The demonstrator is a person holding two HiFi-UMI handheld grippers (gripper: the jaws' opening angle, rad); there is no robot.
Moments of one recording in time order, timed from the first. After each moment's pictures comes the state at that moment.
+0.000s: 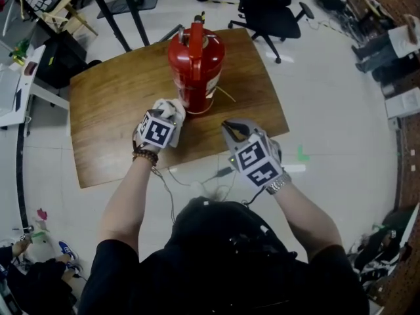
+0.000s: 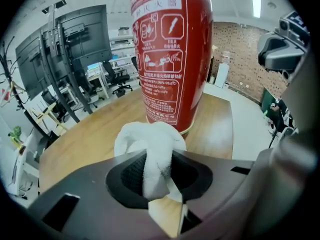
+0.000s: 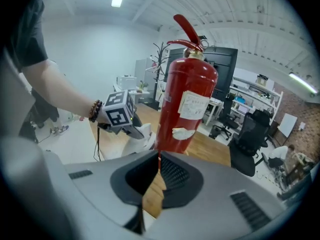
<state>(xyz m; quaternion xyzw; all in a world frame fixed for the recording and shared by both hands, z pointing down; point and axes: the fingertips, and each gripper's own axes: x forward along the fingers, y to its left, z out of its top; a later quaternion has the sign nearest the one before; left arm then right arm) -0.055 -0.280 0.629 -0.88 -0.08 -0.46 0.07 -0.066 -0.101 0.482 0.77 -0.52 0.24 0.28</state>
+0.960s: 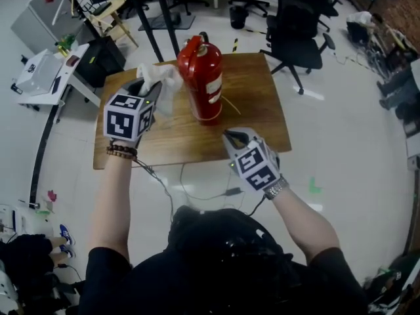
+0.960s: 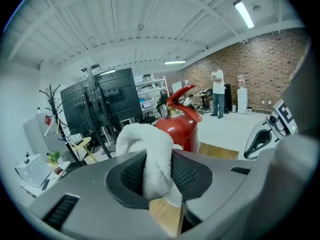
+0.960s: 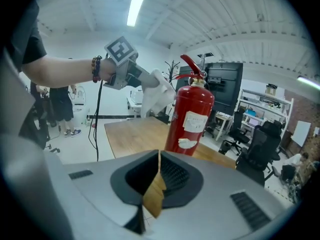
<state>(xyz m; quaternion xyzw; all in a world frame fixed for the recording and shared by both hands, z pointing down) -0.091 -0.275 0.324 -0.97 0.04 -0.24 0.08 -0.102 -0.068 0.436 0.74 -0.60 0.17 0.25</state>
